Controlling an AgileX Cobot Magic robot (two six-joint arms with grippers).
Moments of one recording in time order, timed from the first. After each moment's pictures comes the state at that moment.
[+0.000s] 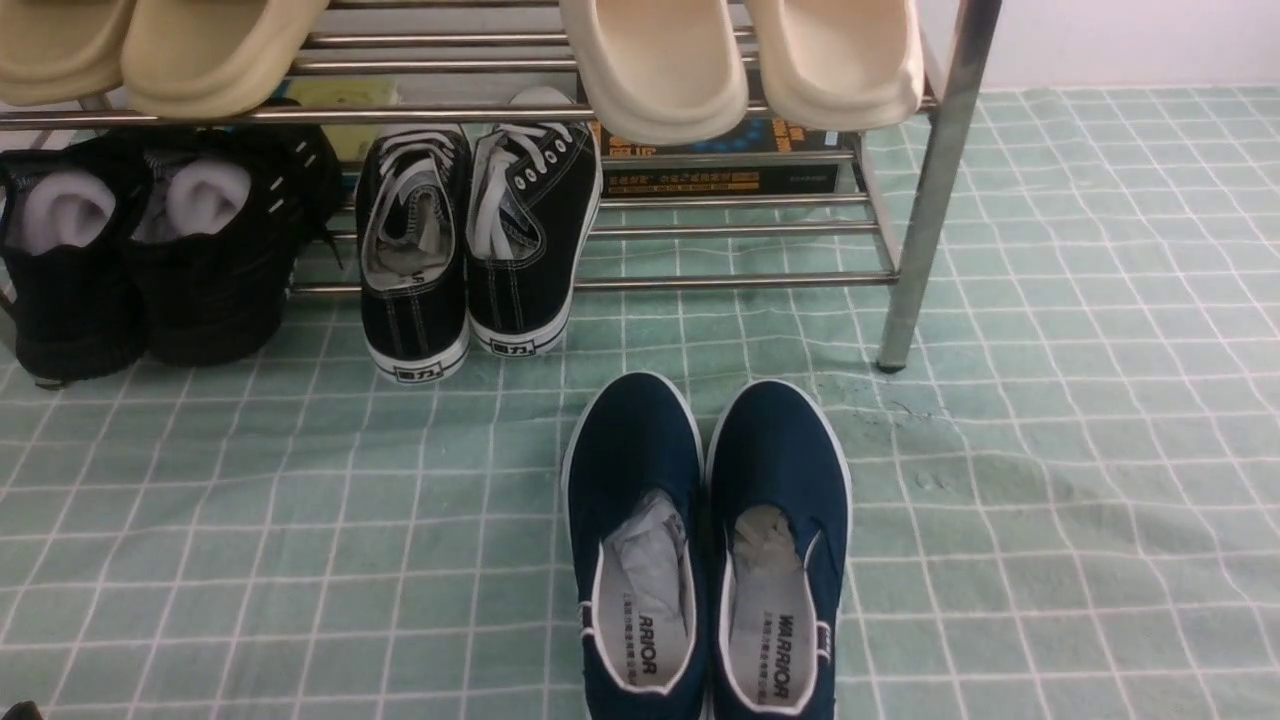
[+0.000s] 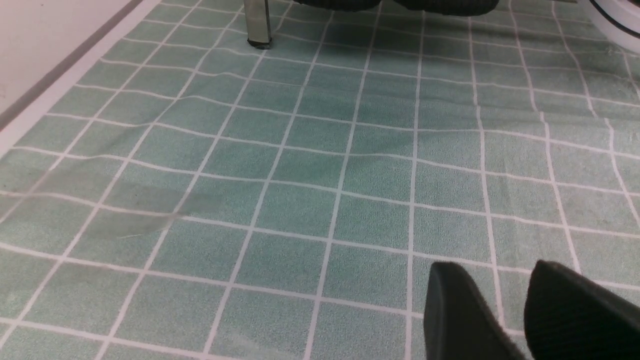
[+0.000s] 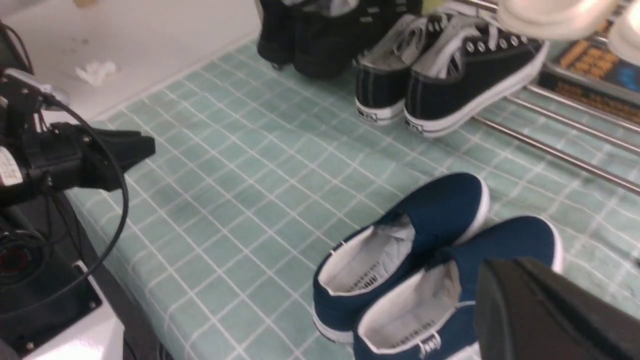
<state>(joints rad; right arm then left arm) 0.94 0.47 -0.72 -0.03 0.59 0.22 0.05 -0.01 0.02 0.21 0.38 -0.24</state>
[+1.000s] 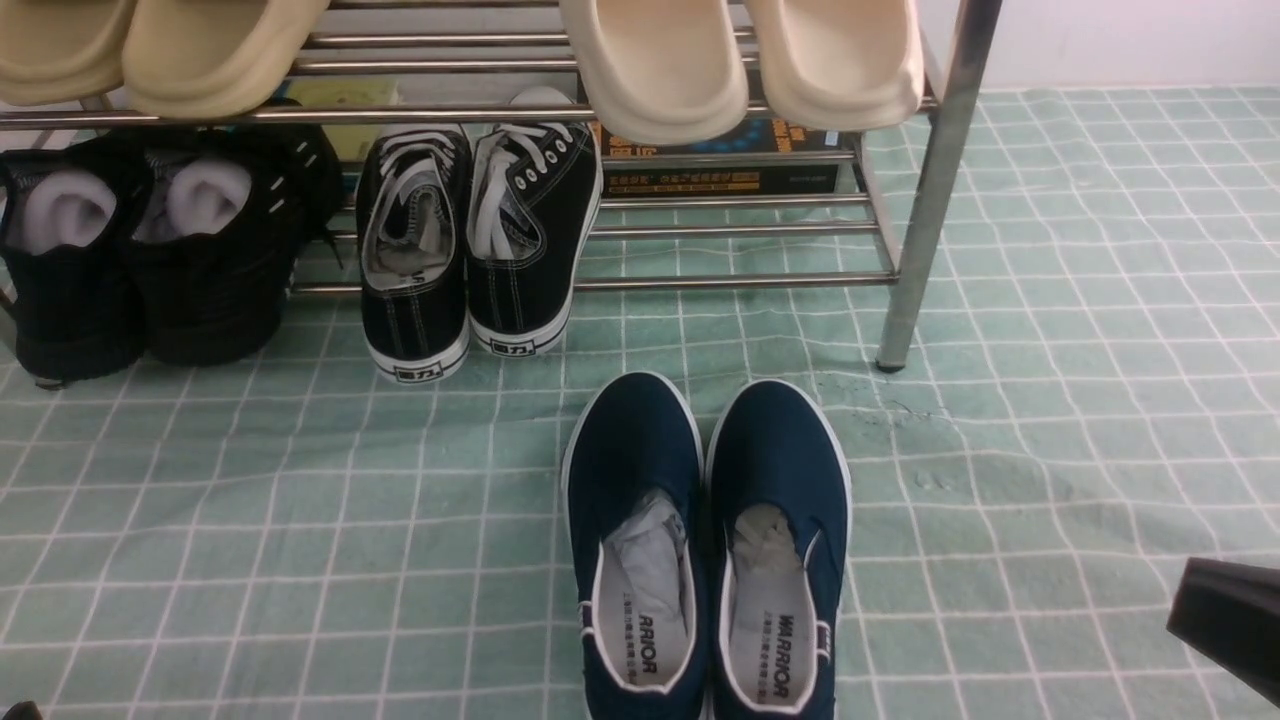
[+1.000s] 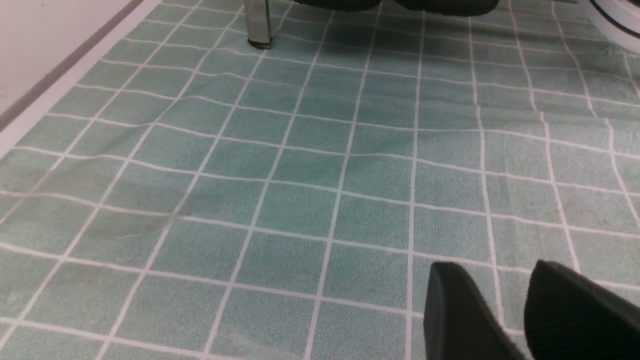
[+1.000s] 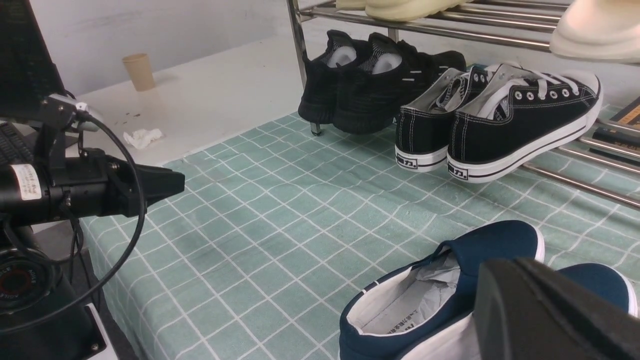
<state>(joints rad) 0.94 0.40 -0.42 -0.04 0.19 0.22 0.05 -0.01 0.02 0.21 0.38 -0.24</state>
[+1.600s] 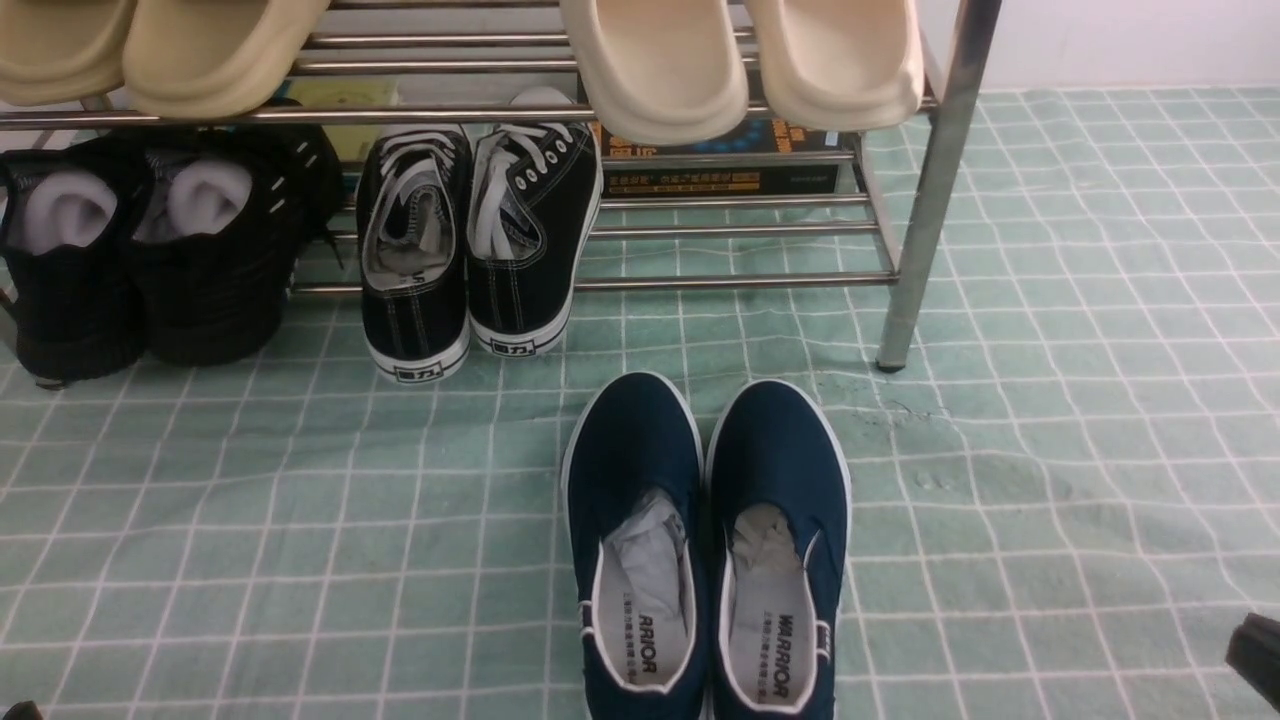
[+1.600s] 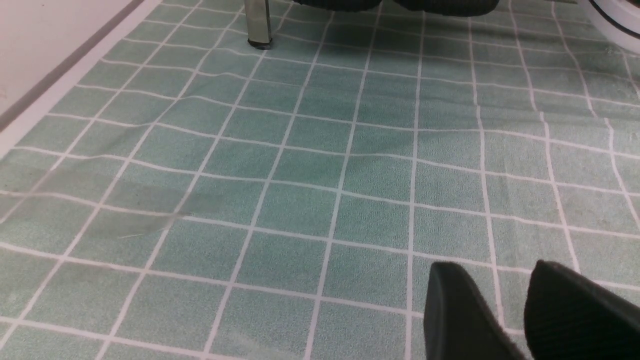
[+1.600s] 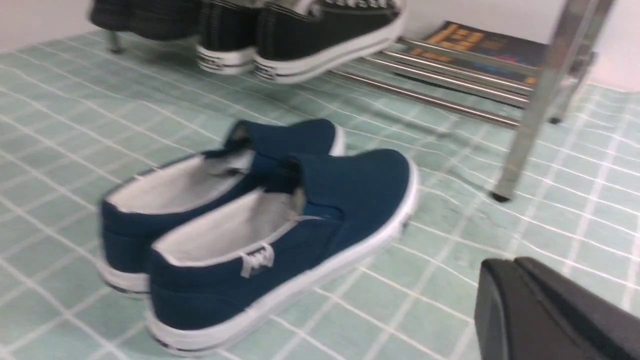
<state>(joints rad) 0.52 0.15 -0.09 0.02 0.19 -0.04 0.05 -0.01 0.02 0.21 0.38 -0.24</state>
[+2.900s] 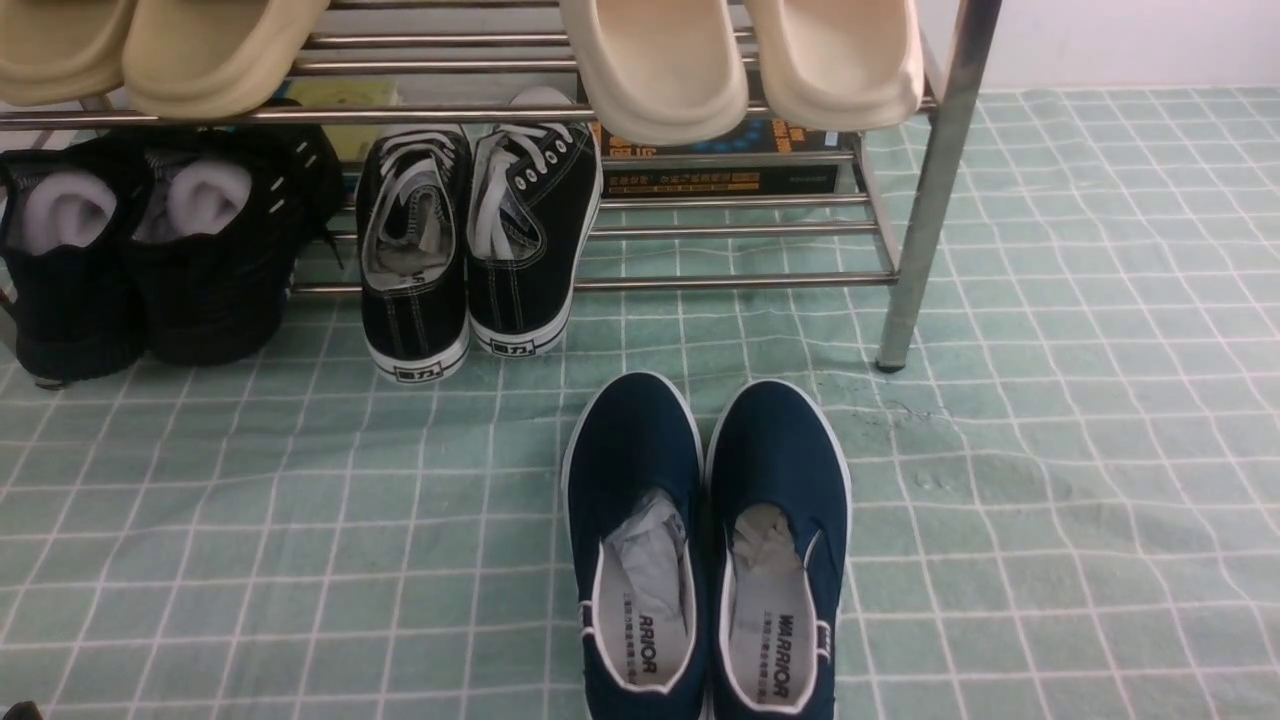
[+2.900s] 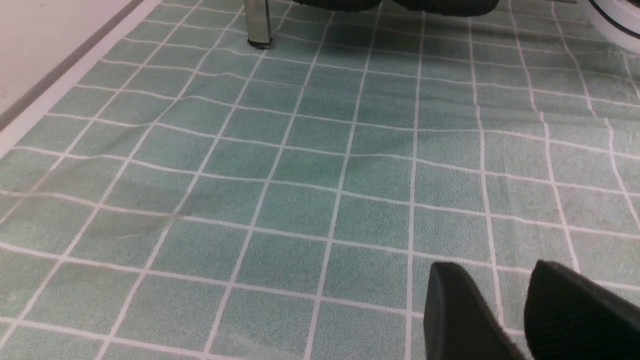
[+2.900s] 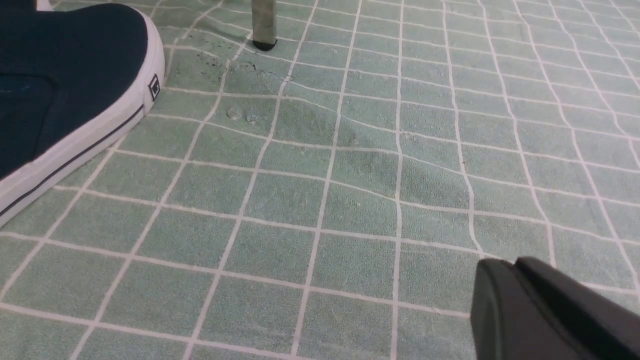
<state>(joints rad) 0.09 -0.01 0.01 0.04 0.40 -0.09 0.05 -0.01 0.02 0.21 0.38 -0.24</state>
